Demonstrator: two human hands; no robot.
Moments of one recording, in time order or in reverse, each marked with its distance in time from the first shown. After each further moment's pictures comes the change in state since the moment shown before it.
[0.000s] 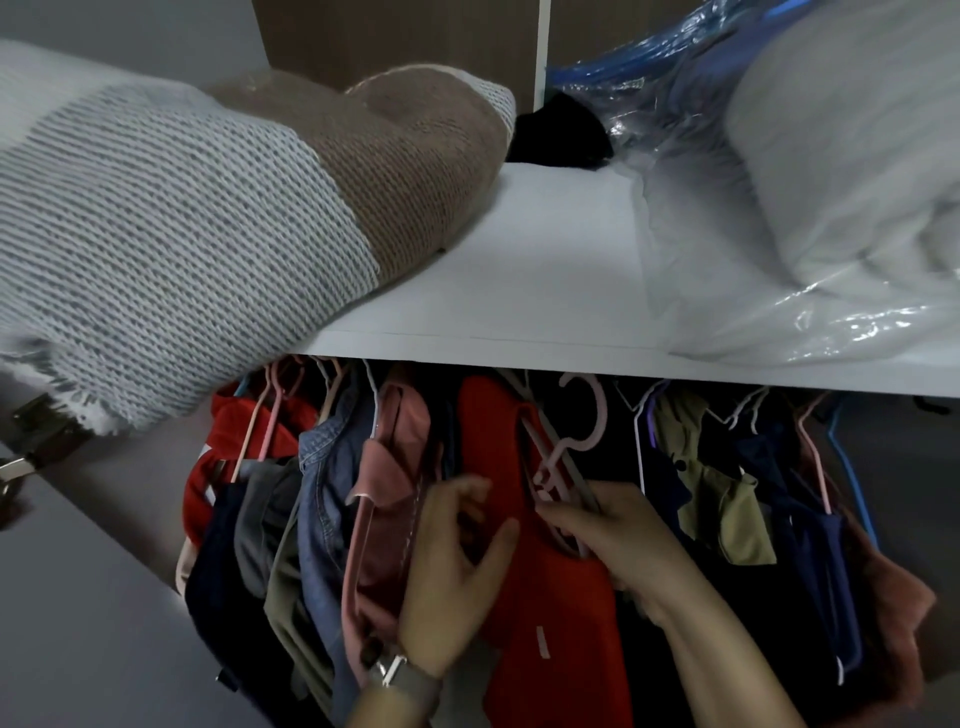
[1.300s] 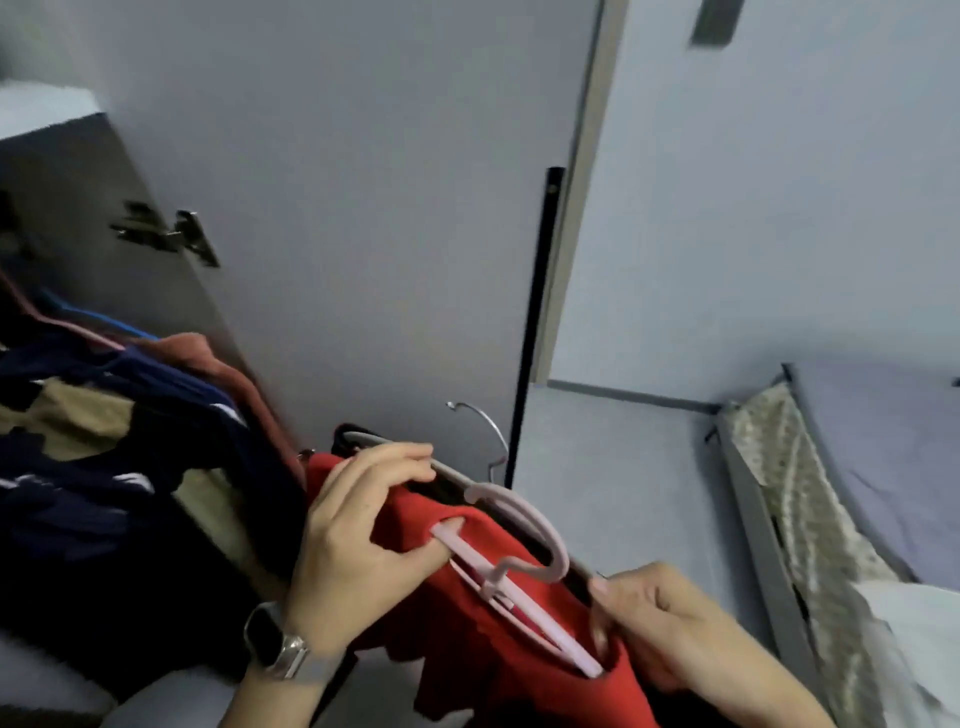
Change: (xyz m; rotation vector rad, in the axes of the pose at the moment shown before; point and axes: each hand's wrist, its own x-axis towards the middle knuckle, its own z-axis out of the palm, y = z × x) left_hand -0.229 0.129 0.058 -0.597 -0.990 0.941; right_hand -0.479 0.130 0.160 0.266 1.109 0.181
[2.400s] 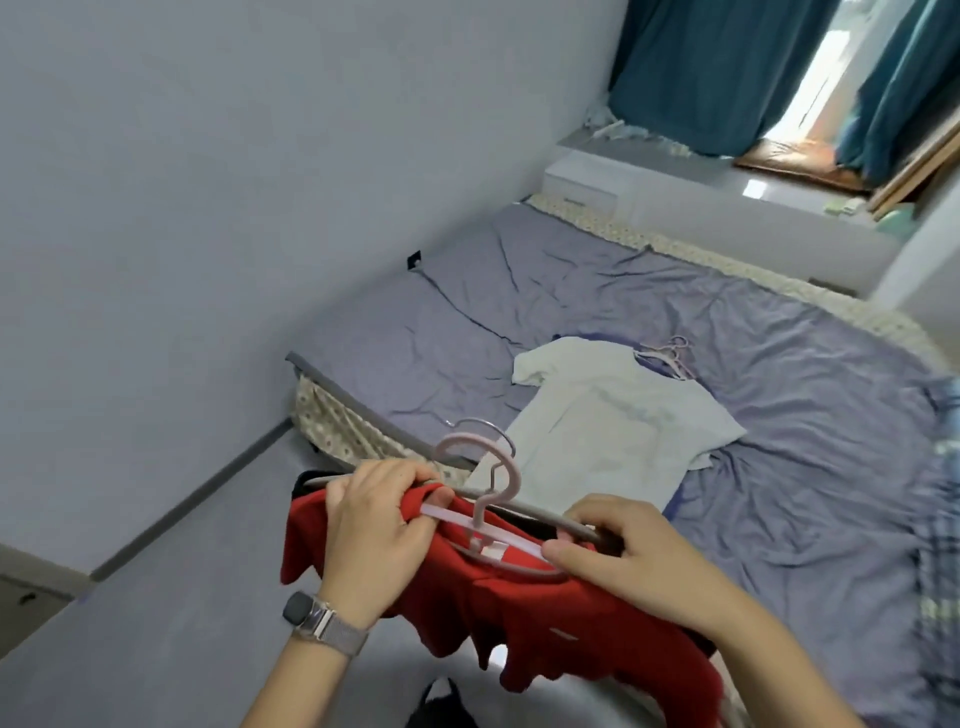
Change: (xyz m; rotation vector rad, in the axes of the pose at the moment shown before) left_hand 0.091 0.300 0.587 -0.349 -0.909 0.363; right_hand -0.266 0.171 -0.381 -0.196 1.200 0.298
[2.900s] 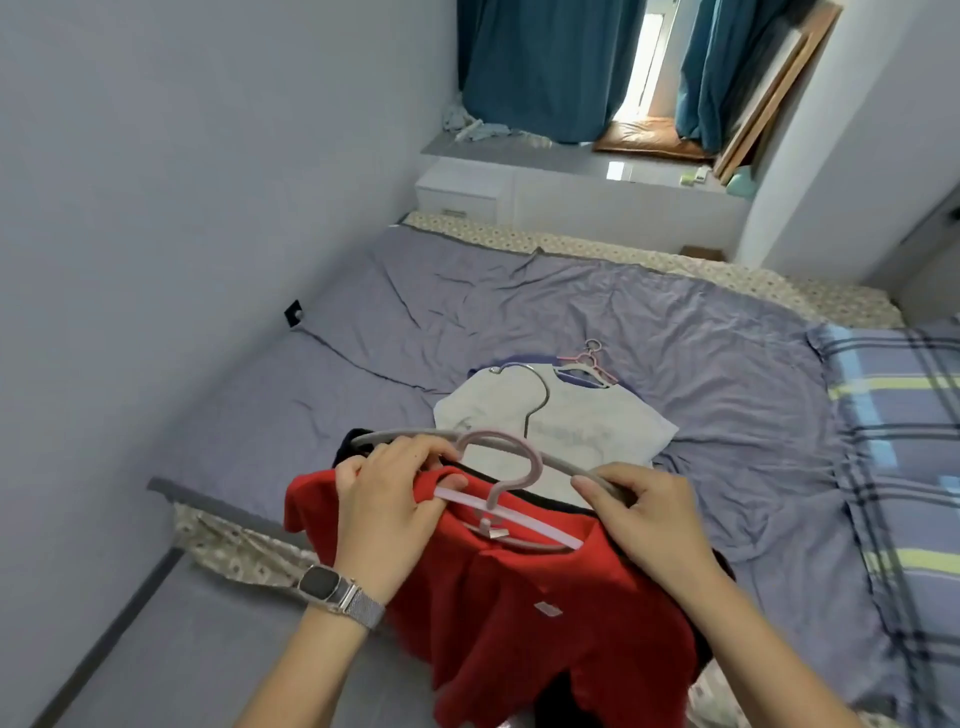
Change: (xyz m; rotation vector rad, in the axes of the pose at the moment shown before) left_hand 0.215 0.026 0.100 -0.094 -0.195 0.250; right_hand 0.126 0.083 -0.083 -0.018 0.707 0.288
